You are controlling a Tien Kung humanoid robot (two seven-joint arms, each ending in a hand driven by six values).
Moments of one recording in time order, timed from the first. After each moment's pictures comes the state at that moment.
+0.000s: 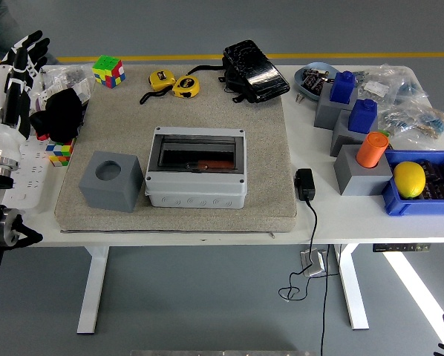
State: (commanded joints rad) left arm -0.24 0.22 -1.48 -1.31 1.08 0.09 -0.35; right arm 0.20 -0.08 1.69 0.18 -1.24 -0.19 -0.13
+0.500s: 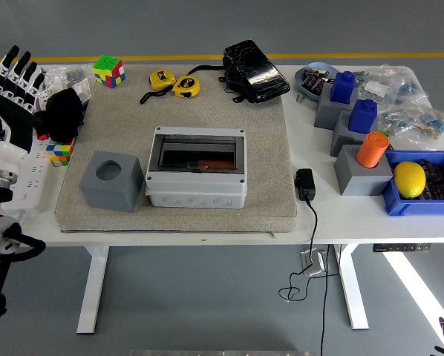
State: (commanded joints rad) left arm -0.22 0.23 -1.46 -1.26 0.75 0.00 -0.37; right arm 0.19 -0.06 1.73 0.18 -1.28 -0.18 -0.12
